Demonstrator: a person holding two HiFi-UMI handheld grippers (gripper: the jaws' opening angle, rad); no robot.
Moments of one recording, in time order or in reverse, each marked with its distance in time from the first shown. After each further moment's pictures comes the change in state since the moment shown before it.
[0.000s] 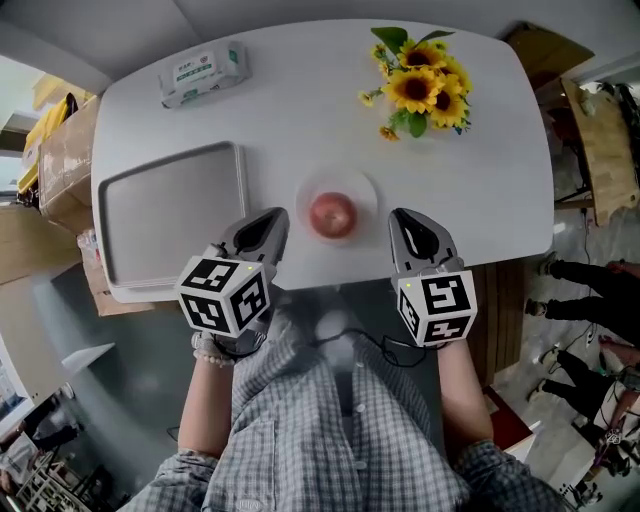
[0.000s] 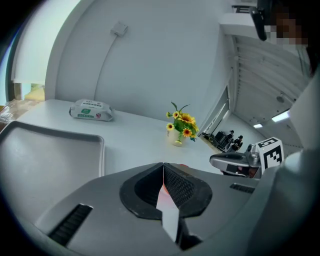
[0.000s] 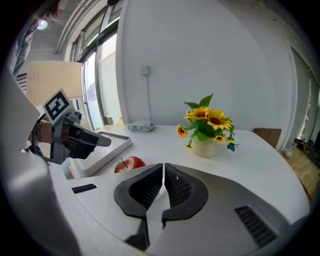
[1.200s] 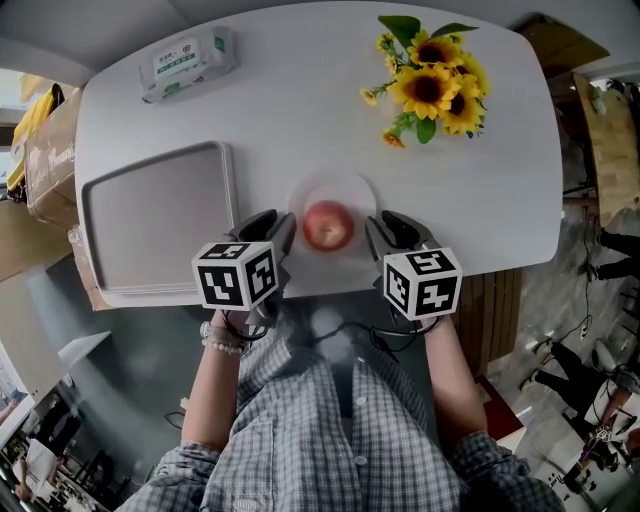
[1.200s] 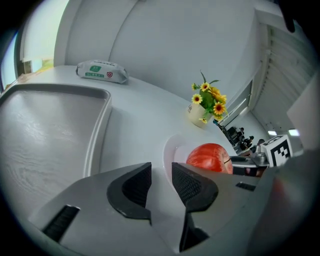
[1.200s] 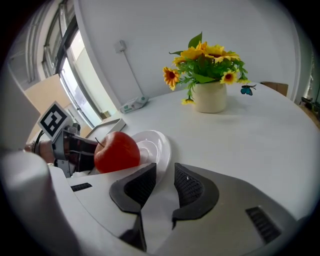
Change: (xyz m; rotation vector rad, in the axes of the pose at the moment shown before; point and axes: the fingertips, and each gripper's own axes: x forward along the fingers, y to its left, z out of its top) left arm 0.060 0.038 -0.062 -0.183 0.239 0.094; right arm 0.062 0.003 -0.074 0.256 0.301 0.109
